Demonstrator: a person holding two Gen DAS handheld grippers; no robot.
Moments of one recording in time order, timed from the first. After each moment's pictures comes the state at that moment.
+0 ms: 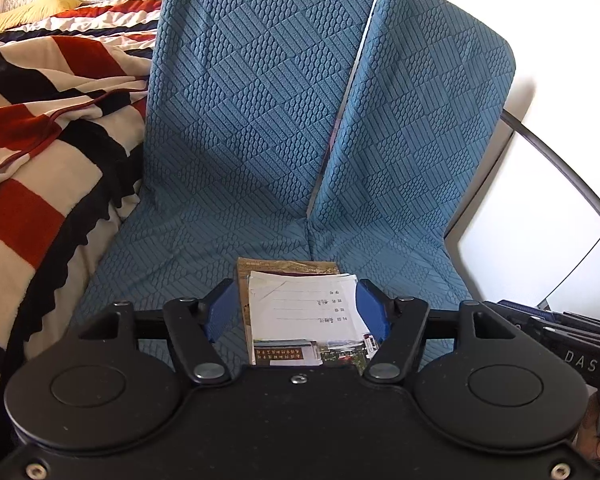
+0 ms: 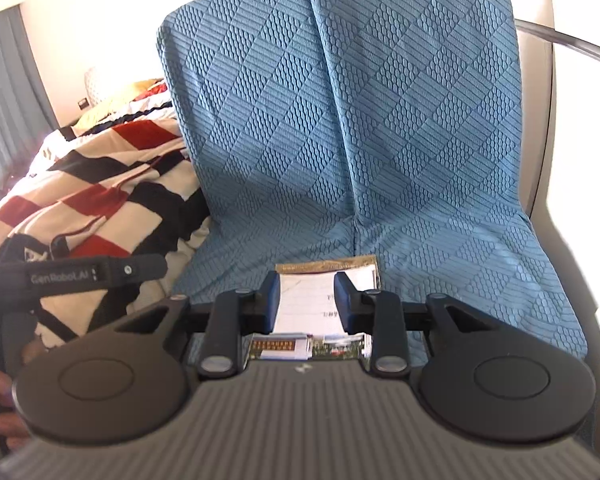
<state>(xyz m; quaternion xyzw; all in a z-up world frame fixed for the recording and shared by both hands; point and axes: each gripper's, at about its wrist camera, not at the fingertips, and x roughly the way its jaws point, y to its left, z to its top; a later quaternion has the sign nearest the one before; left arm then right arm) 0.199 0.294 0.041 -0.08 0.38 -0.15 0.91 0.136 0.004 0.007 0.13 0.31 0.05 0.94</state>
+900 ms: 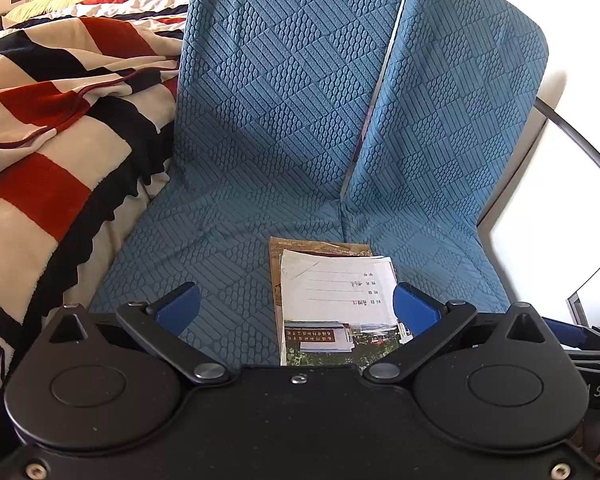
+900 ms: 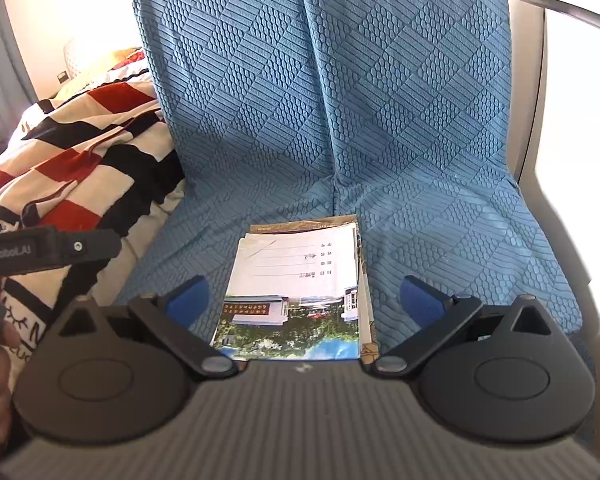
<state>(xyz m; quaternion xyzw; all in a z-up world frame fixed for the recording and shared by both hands) 0.204 0.300 0.023 -0.07 0.40 -0.11 0.91 0.145 0.005 -0.029 0.12 0.35 0.03 0.93</state>
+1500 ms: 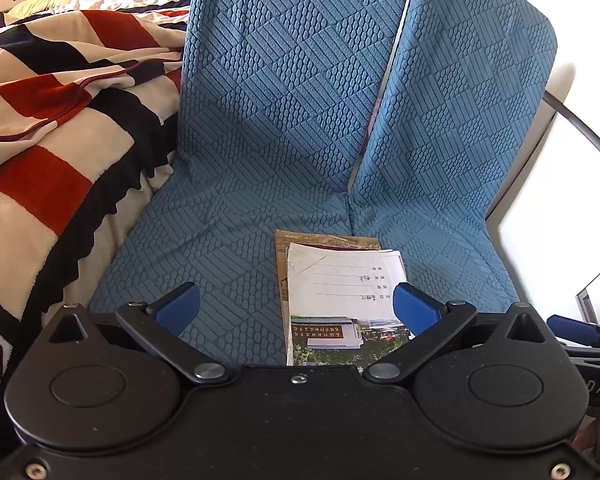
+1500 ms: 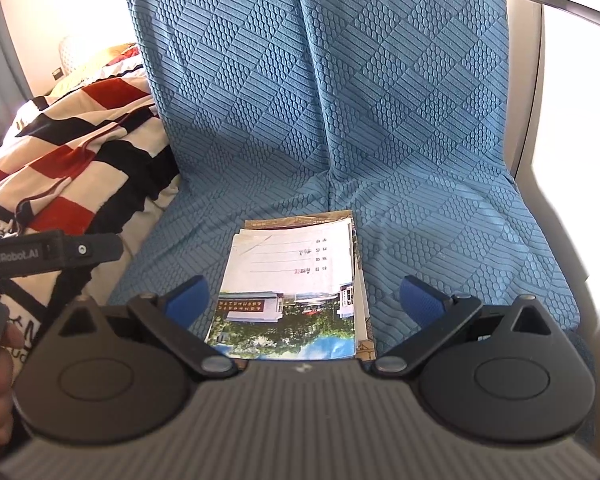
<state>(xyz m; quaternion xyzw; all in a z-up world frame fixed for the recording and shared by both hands) 0.211 0.297 0.012 -0.06 0.41 -0.10 0.91 0.148 0.005 -0.033 0.12 0.36 0.02 0.93</state>
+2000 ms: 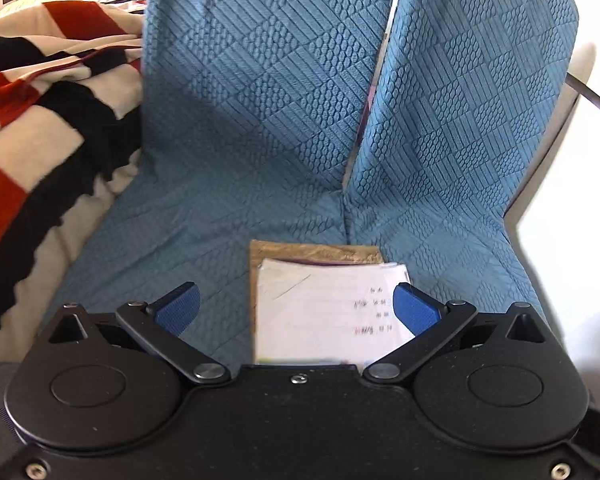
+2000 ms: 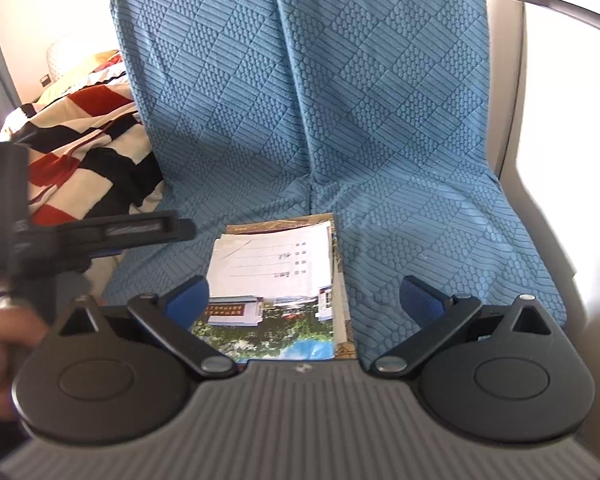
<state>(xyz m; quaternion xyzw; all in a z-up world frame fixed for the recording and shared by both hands) 0.291 0.231 -0.043 -0.05 0.41 -0.10 0.91 0.145 -0.011 -0.034 0.12 0.36 0.00 0.93</state>
